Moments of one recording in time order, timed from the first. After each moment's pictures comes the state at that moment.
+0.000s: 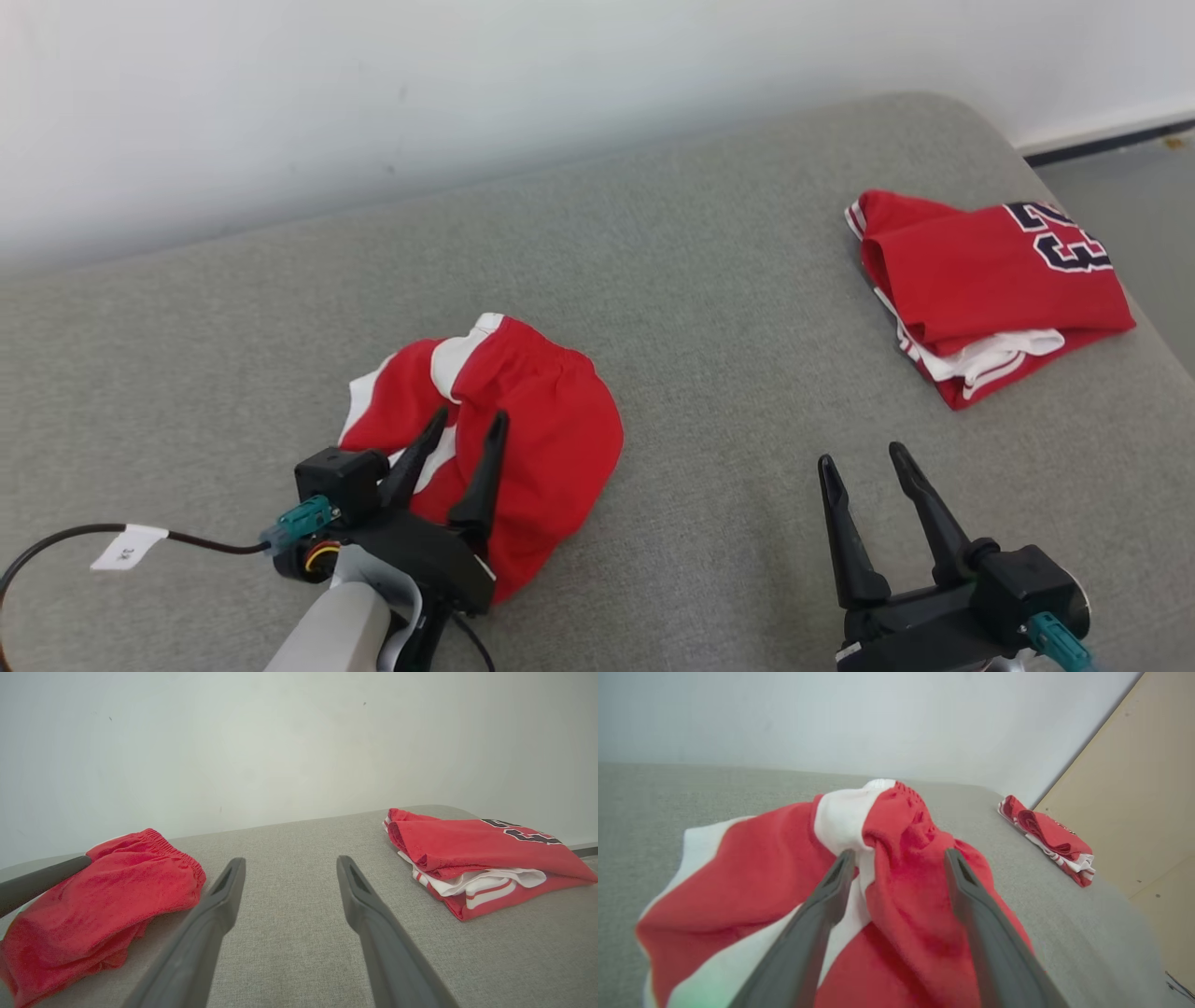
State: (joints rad) left arm -0.56 0.06 -0.42 0.57 -0.52 -0.07 -0.25; right arm -0.07 -0.12 0.28 0.06 0.16 0.13 -0.26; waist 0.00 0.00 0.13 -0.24
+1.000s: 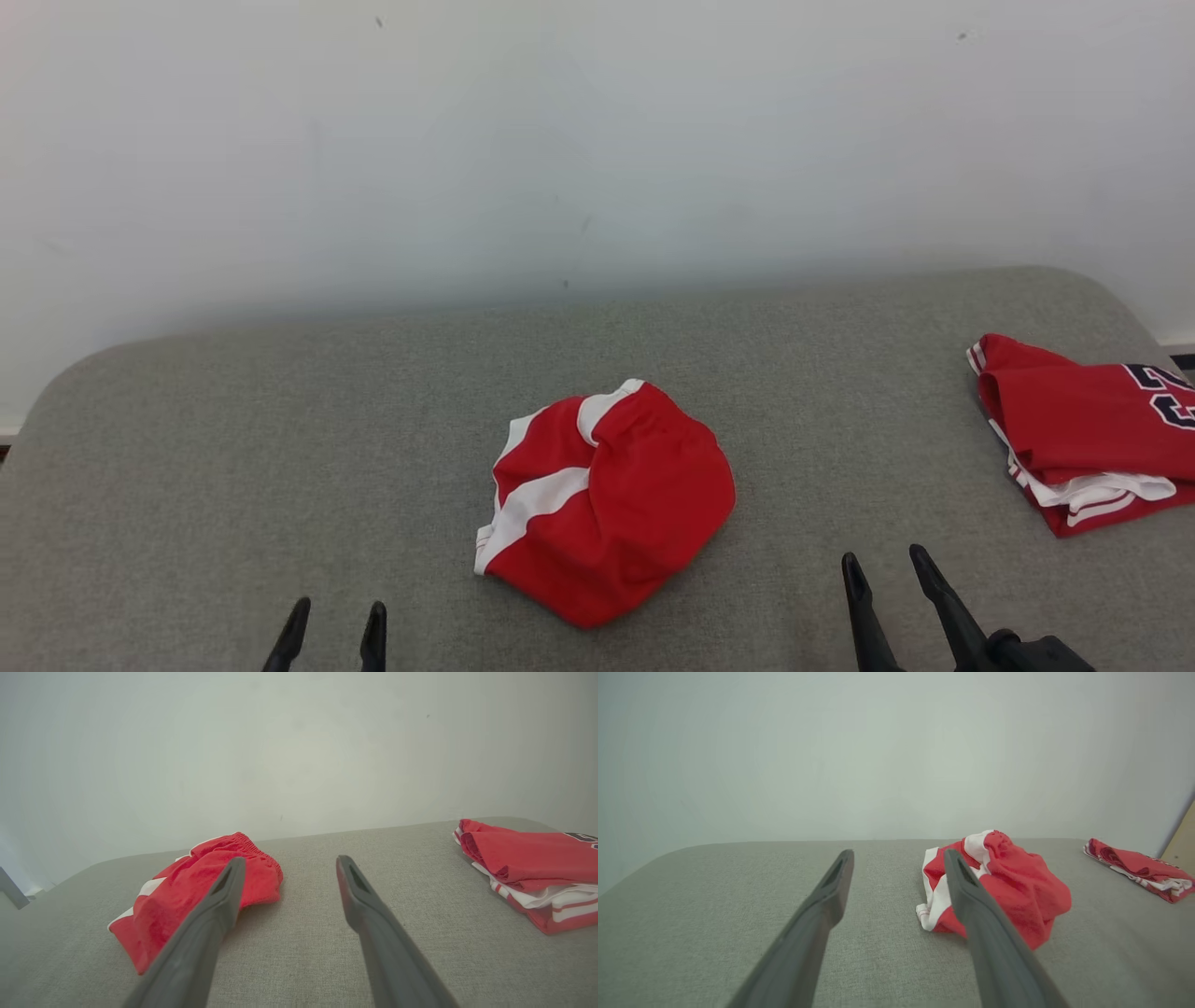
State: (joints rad) left arm 0.11 0.13 -0.11 -0.09 -0.18 0.02 -0.26; right arm 0.08 -0.14 0.27 0.05 0.21 0.13 -0.26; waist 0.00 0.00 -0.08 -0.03
